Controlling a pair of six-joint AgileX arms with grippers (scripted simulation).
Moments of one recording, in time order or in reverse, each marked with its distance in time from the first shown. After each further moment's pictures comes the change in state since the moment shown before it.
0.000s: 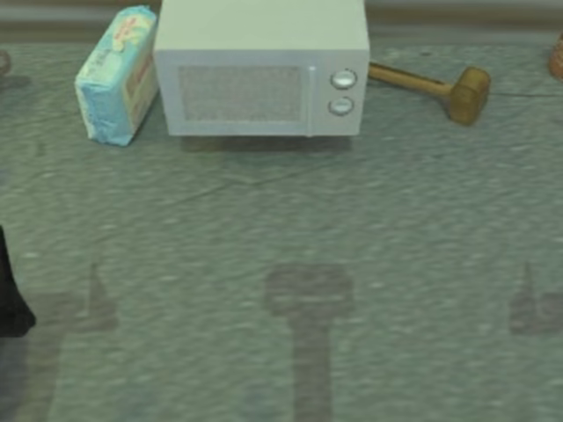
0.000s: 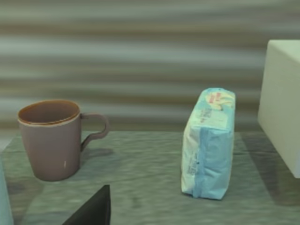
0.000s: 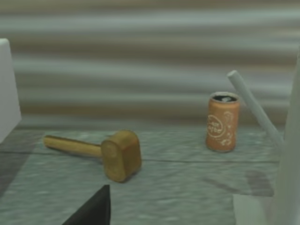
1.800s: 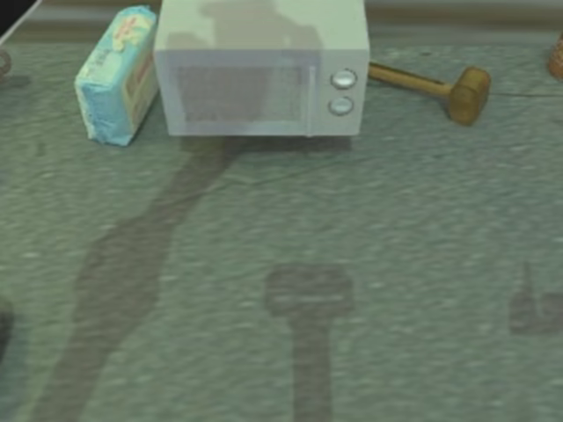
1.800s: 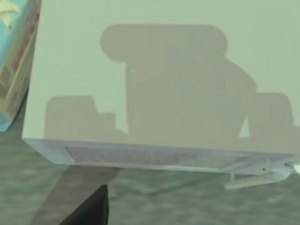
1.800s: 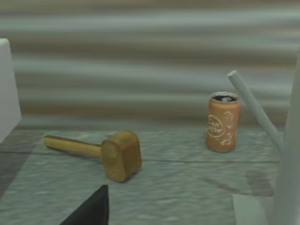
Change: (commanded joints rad) left arm -0.583 2.069 2.264 -1.135 -0.277 -0.533; right arm 0.000 0.000 0.000 0.000 0.000 0.000
